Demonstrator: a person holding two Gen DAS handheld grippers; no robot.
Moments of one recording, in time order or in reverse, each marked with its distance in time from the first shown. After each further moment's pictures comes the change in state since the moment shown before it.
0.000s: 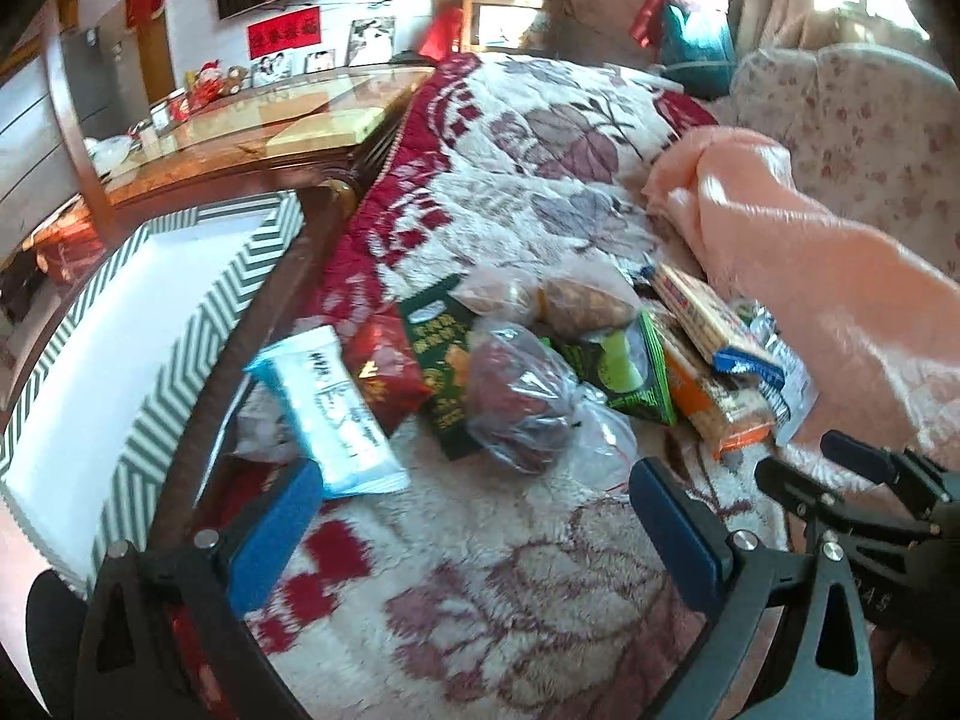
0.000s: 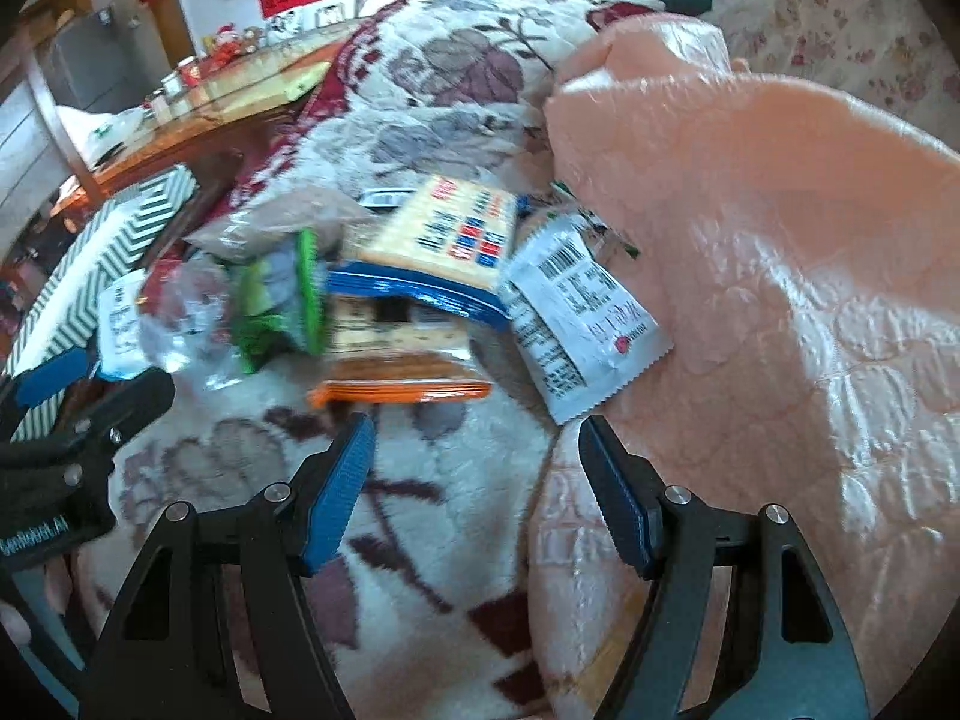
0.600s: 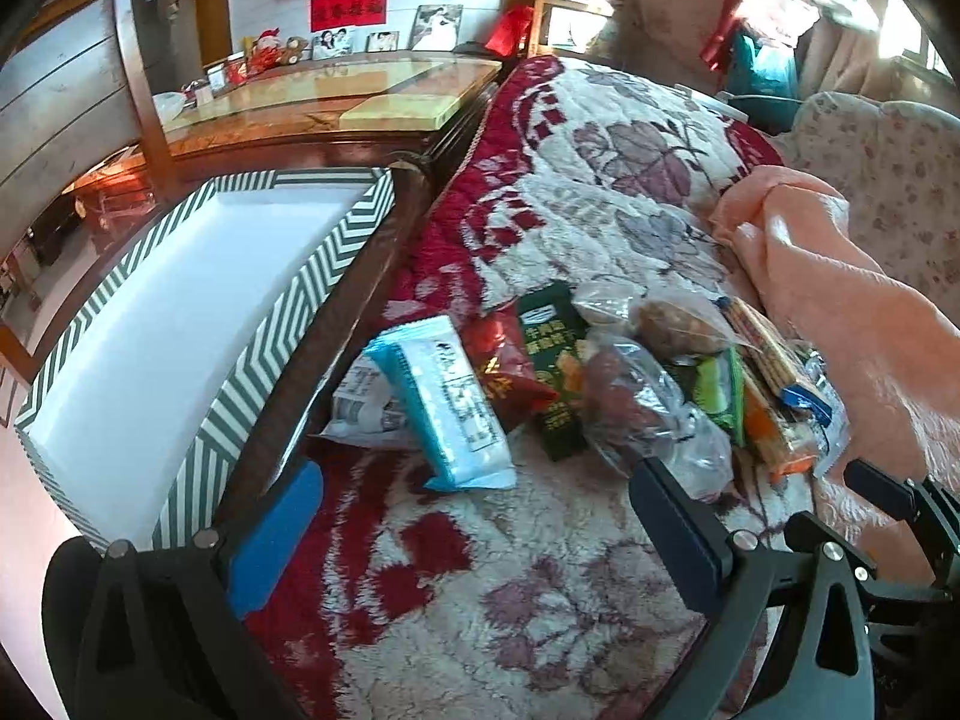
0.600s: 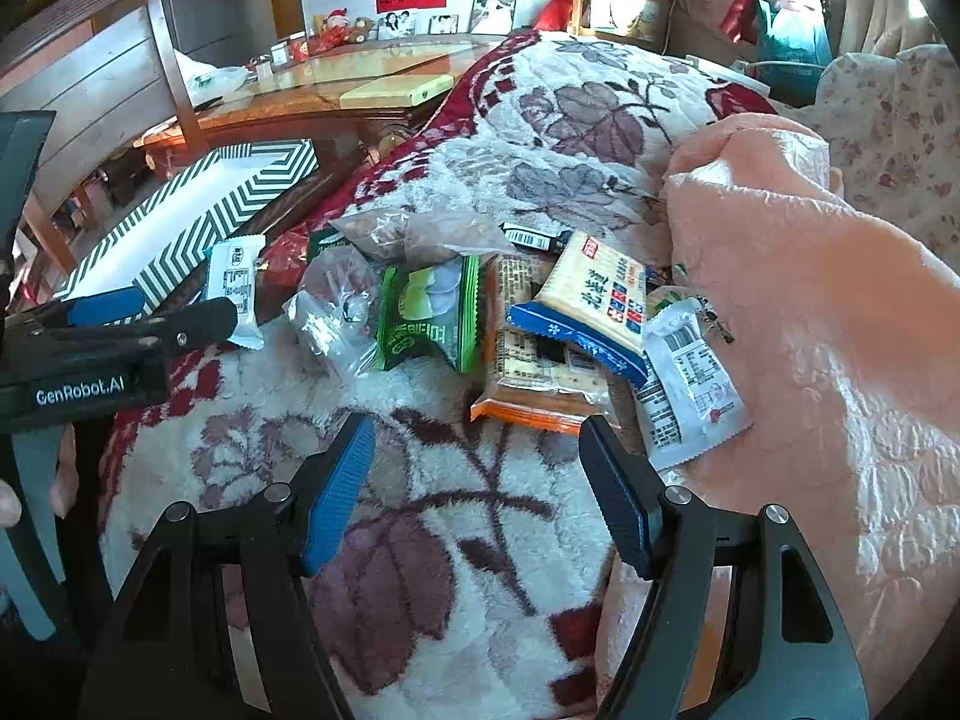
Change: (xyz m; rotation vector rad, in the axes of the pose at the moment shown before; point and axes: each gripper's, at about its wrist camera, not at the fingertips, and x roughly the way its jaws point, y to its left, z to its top) left arm 0.001 0.047 0.003 -0.115 0.017 0.066; right arm -0.019 0.046 -0.001 -0.197 -0.061 0.108
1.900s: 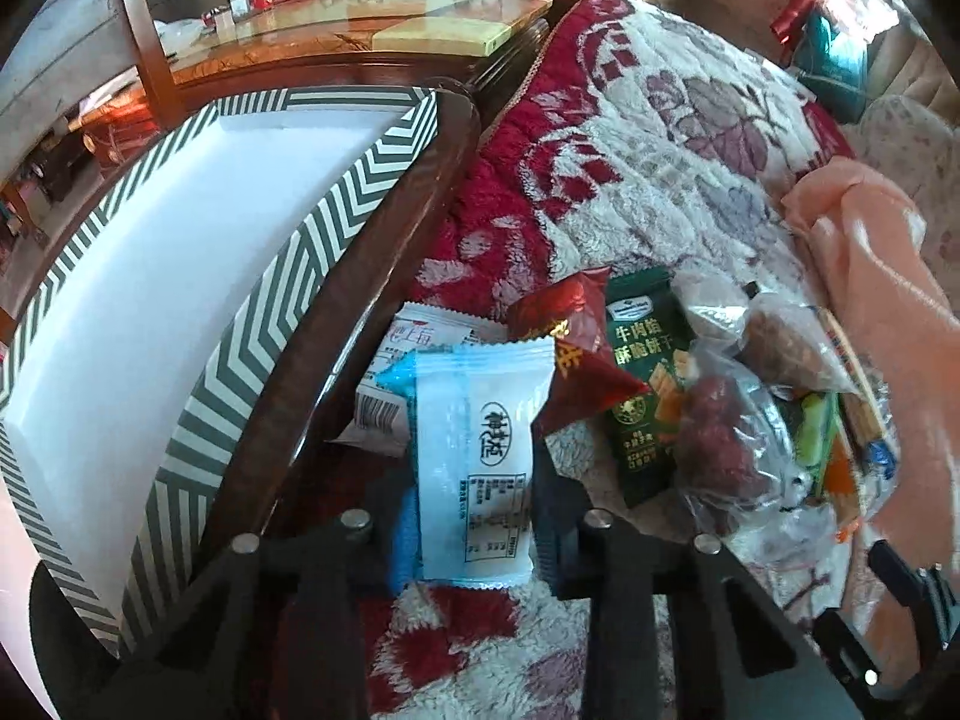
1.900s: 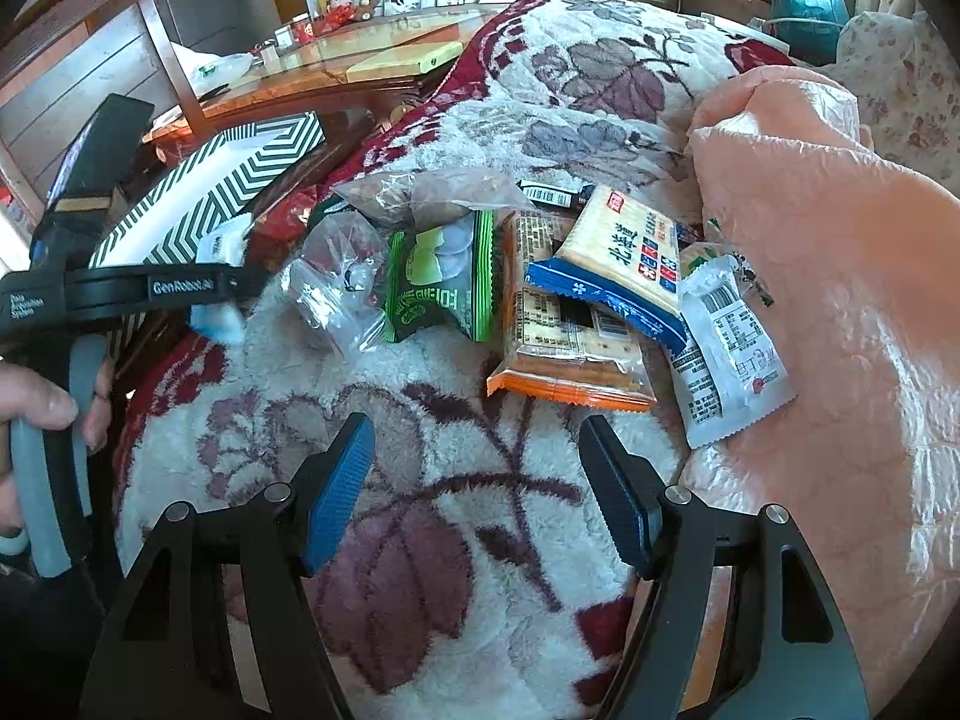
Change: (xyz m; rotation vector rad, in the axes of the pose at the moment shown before) left arm 0.052 0.025 0.020 -0.086 0.178 0.023; right arm 0.018 -0.004 -0.002 0.030 0.079 0.064
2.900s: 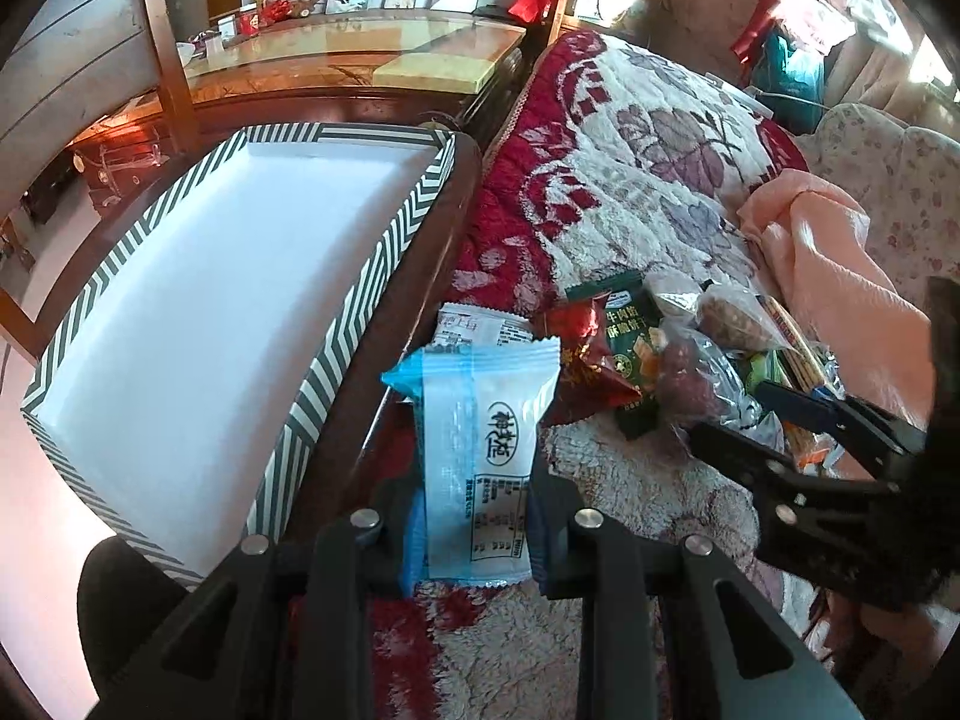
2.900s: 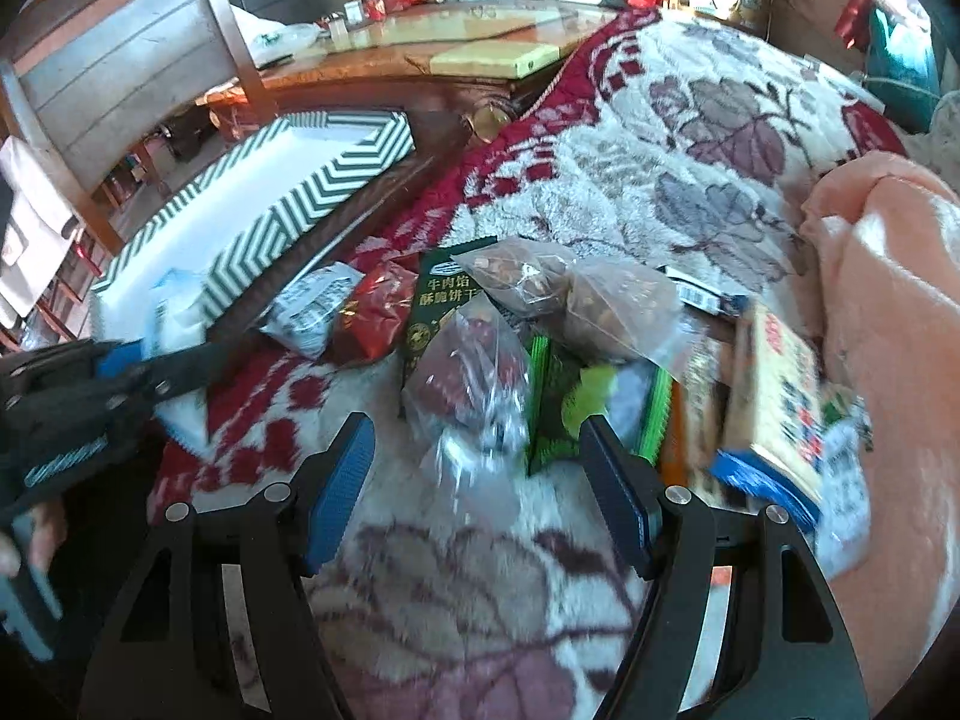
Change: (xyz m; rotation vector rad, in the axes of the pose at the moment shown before) left arm -0.045 0.031 -0.016 0.043 -0.066 -0.060; right arm 0.047 0.057 0.065 -0.113 0.045 0.117
